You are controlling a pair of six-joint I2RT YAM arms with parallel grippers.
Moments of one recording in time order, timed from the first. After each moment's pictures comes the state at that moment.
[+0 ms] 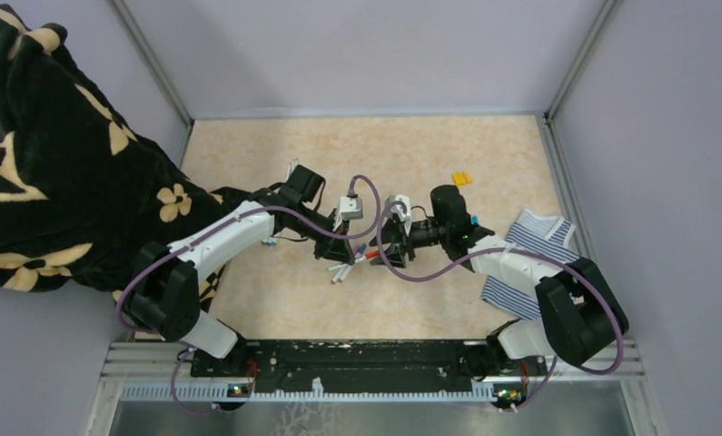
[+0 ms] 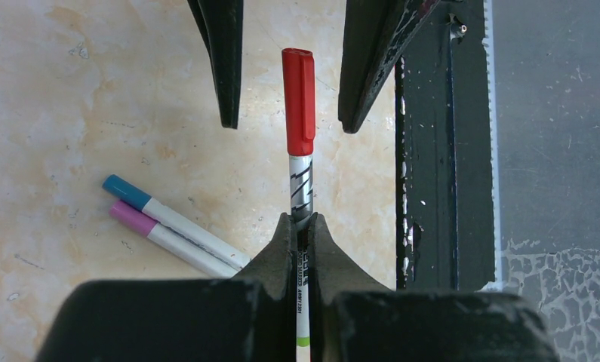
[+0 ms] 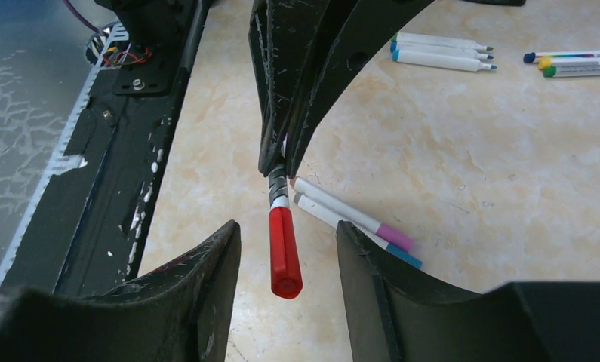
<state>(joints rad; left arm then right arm) -0.58 1.52 1.09 -0.63 0.91 0.58 0.52 1.34 0.65 0.26 -1.06 -0.32</state>
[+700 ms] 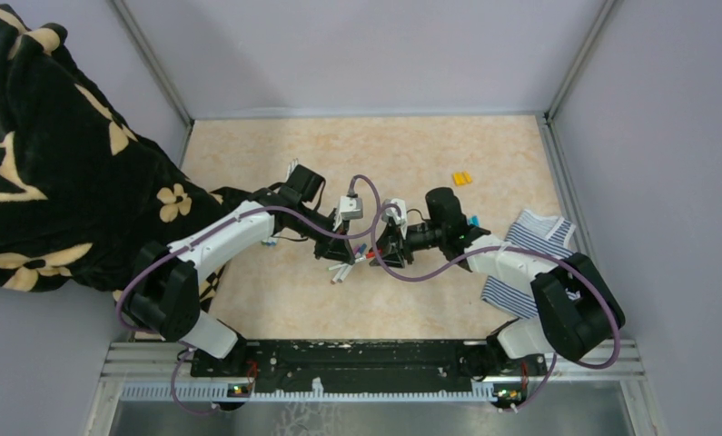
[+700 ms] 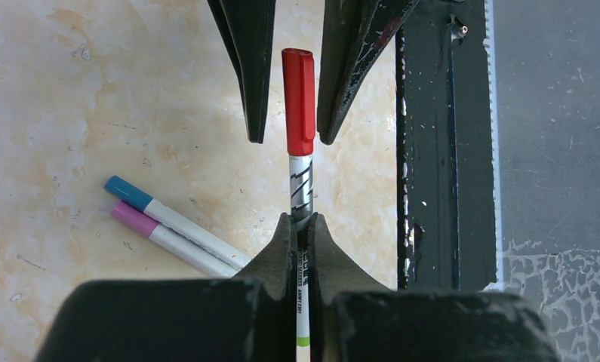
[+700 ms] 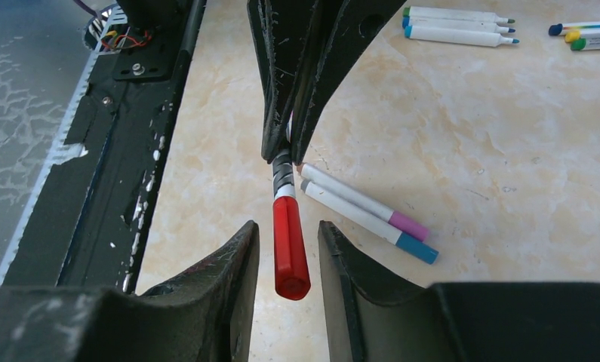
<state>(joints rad) -0.58 1.52 1.09 -0.63 0.91 0.58 0.55 1.37 0.65 0.22 -1.04 -0.35</state>
